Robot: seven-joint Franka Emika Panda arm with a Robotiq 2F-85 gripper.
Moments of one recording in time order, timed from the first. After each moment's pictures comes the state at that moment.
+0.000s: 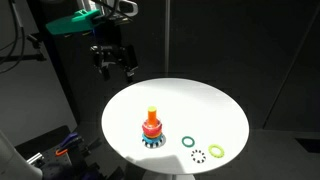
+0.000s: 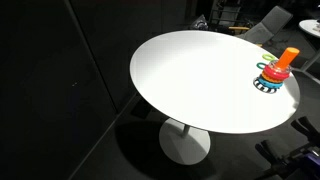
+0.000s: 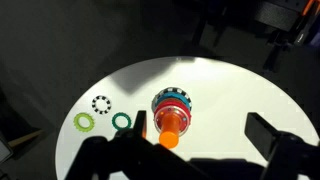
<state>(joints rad) -0.08 -0.64 -0.23 -2.56 -0.25 1.95 -0.46</state>
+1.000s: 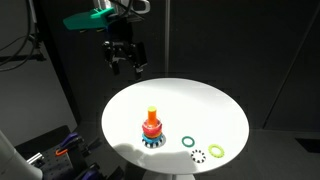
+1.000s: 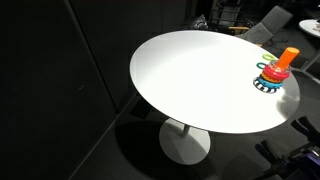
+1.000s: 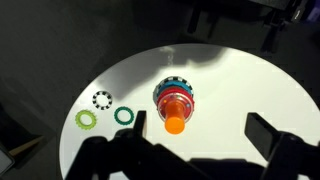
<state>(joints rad) -0.08 -0.52 -0.23 -2.45 -0.18 1.95 -0.42</state>
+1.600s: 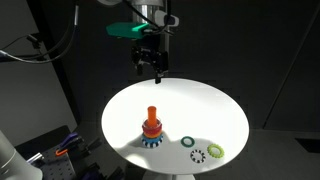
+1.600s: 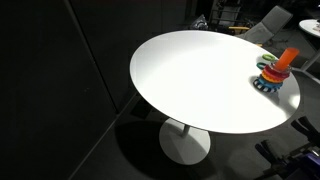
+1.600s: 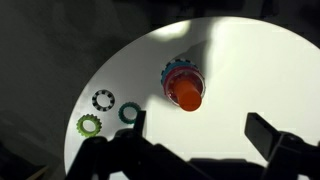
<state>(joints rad) -0.08 -0.19 -0.23 -2.21 -0.07 1.95 -0.31</state>
